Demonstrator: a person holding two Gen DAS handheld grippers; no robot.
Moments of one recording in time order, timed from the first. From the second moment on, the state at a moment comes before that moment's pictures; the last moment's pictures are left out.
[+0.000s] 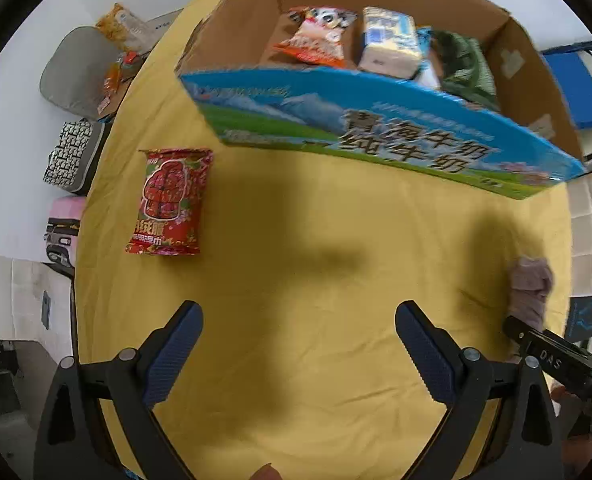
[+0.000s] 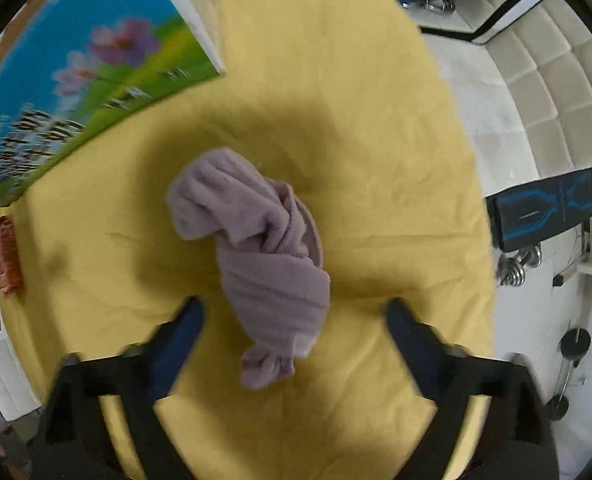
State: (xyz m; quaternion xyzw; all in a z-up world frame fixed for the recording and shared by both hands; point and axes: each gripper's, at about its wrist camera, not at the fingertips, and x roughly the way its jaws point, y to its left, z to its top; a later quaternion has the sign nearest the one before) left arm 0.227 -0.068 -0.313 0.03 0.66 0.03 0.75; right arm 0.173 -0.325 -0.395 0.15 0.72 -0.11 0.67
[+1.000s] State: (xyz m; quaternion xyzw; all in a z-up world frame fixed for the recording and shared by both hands) left arm 0.324 0.060 -0.401 0.00 0.73 0.09 0.68; right arm 0.238 -0.213 -0.388 0.11 0.69 -0.04 0.71
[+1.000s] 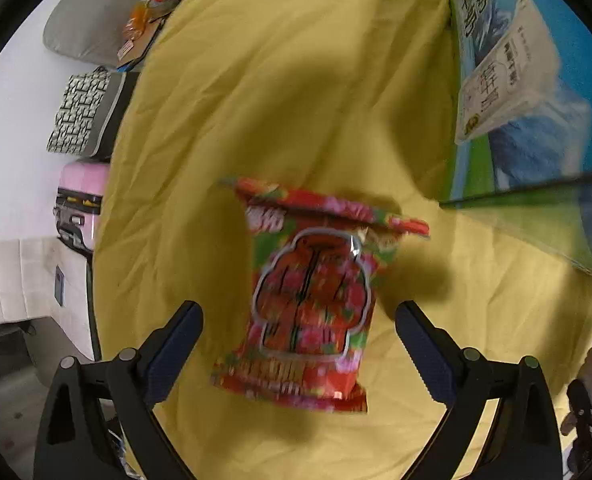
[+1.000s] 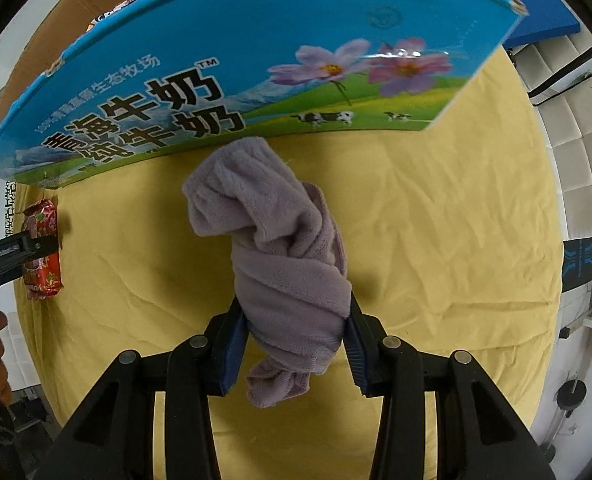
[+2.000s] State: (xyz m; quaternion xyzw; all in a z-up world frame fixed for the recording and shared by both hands) left arm 0.223 -0.028 -0.285 -0.01 0.66 -0.02 0.75; right arm 0.215 -0.229 -0.288 0.10 0.67 0.02 0.74
